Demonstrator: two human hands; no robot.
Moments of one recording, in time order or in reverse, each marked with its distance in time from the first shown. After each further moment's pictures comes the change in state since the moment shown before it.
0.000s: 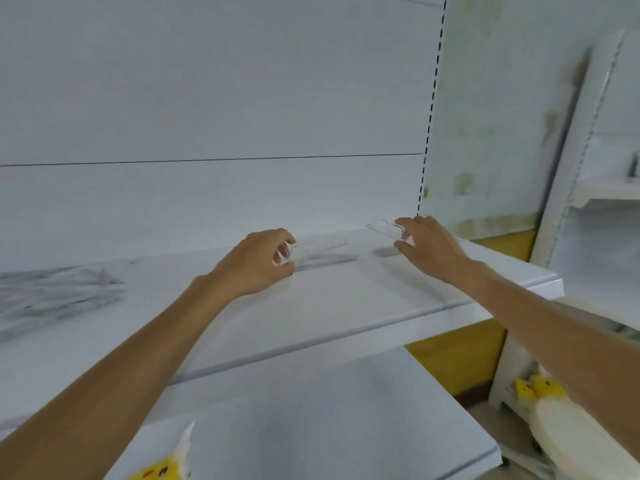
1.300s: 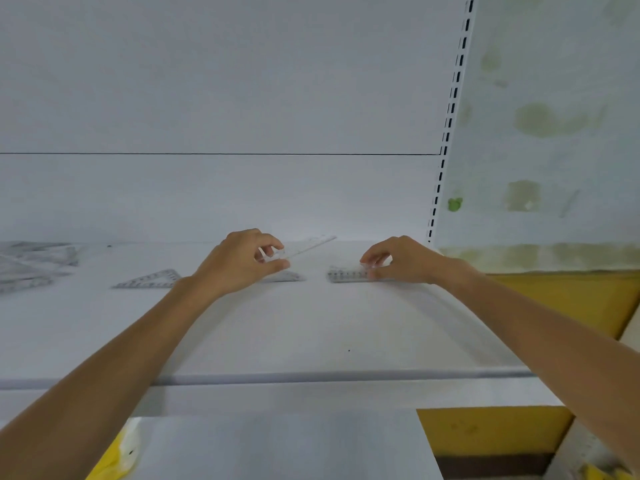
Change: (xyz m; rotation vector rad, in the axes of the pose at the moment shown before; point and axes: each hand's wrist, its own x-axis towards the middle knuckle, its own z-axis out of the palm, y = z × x) left_hand 0.086 0.068 0.080 0.096 0.170 -0.350; right_hand 0.104 0.130 0.041 0.359 -0.489 -0.410
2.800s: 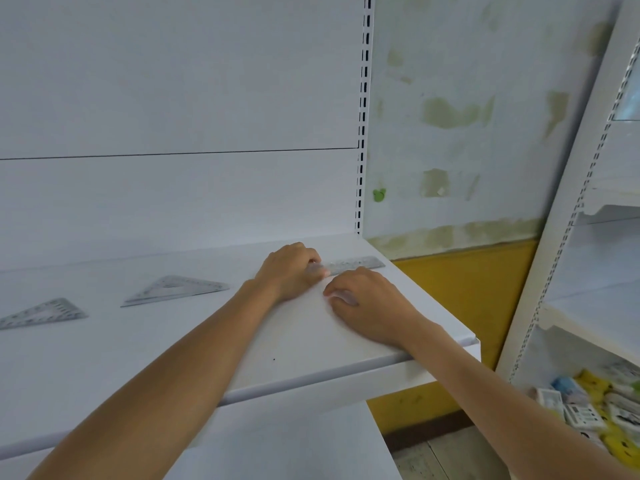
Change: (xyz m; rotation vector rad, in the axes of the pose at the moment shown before) left_hand 0.056 0.111 0.114 0.046 -0.273 0.193; right_hand -0.099 -0.024 0.019 -0.086 0.199 0.167
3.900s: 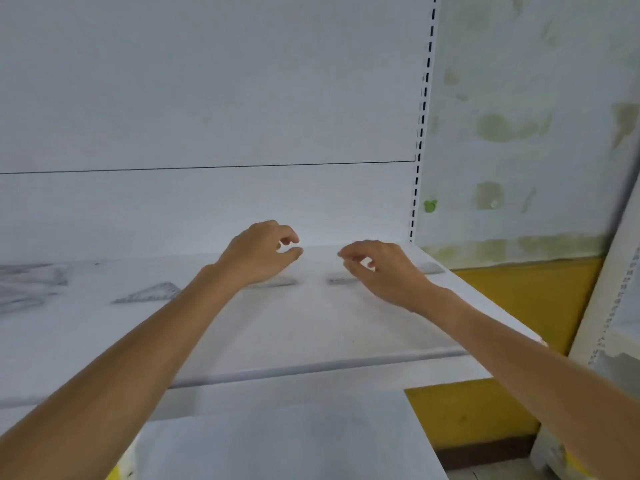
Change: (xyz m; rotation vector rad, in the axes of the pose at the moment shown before) left_hand -0.089 -0.057 -0.100 0.074 0.238 -0.066; right_hand 0.036 -0.054 -0.002 0.220 0.153 -0.156
